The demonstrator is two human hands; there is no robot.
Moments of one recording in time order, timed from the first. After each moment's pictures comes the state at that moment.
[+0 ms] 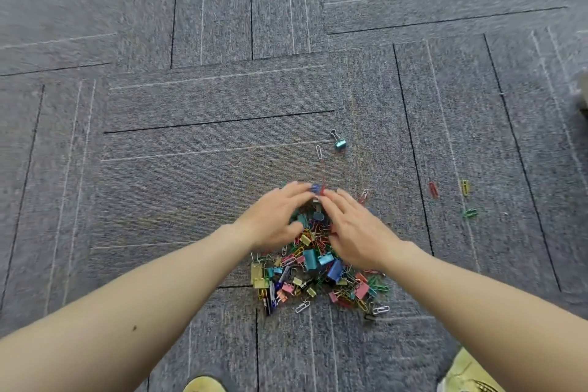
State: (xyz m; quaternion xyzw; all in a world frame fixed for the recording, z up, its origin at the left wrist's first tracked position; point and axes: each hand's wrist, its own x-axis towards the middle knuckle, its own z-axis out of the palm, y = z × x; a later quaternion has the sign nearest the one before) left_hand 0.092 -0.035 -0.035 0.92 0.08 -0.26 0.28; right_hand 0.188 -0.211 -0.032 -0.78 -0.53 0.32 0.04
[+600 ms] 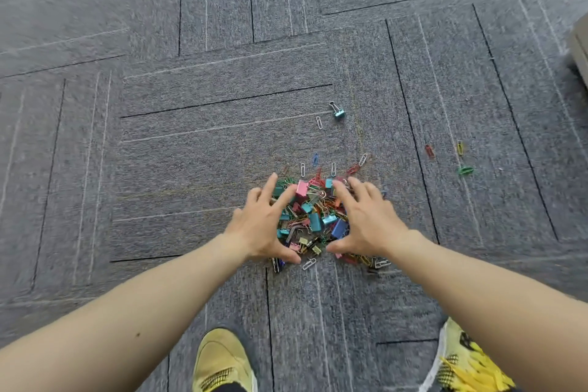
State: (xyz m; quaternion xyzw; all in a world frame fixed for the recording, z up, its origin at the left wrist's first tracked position) left_hand 0.013 -0.063 -0.032 0.92 0.18 -0.34 0.13; right_hand 0.145 -0.248 -0.028 -0.85 -0.38 0.37 0.02
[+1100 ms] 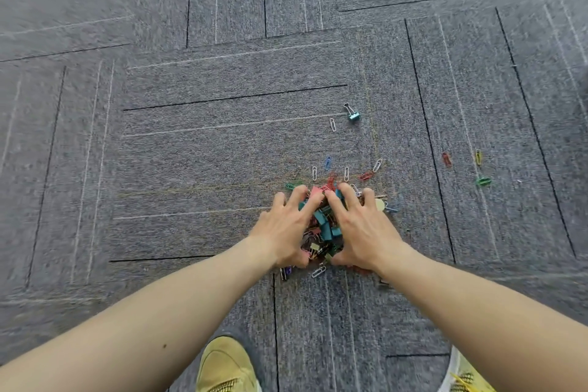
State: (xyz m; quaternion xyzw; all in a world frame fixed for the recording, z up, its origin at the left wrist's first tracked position) left_hand 0.024 -0.076 -0.036 0.94 0.12 -0.29 0.15; right_hand 0.127 -0.224 -0.040 -0.83 -0.47 0.28 -0.06
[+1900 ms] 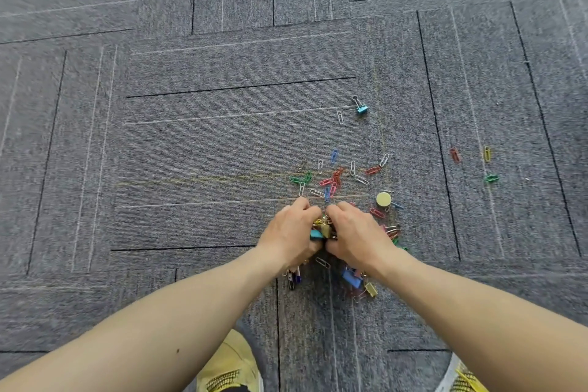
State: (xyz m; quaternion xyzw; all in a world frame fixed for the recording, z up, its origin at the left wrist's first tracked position) left_hand 0.014 -0.094 -0.039 0.92 0.19 -0.21 0.27; right_hand 0.106 -0.215 -0.039 -0.83 -0.41 0.37 0.11
